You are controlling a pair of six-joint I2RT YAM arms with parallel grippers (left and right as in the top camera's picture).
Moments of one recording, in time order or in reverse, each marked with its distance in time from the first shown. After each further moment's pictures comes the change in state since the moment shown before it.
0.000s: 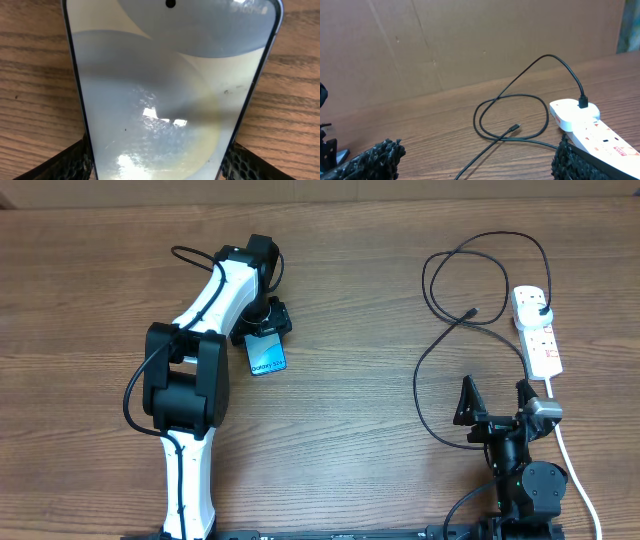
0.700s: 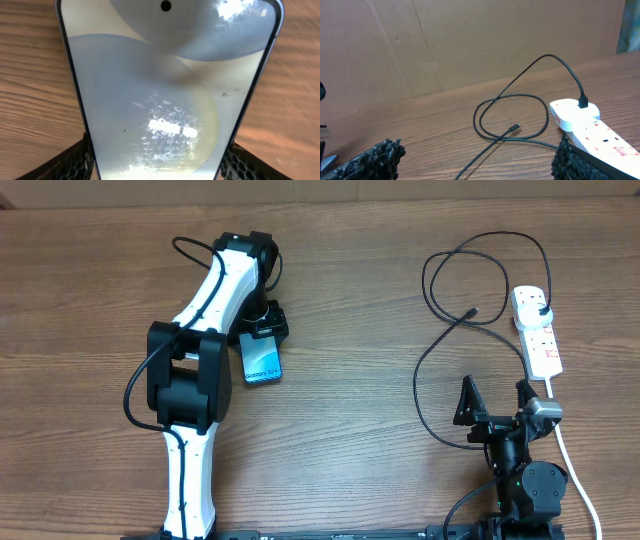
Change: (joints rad) left arm 0.000 0.041 0.152 -0.271 0.049 0.092; right arm 0.000 0.000 0.000 0.000 0.000 0.000
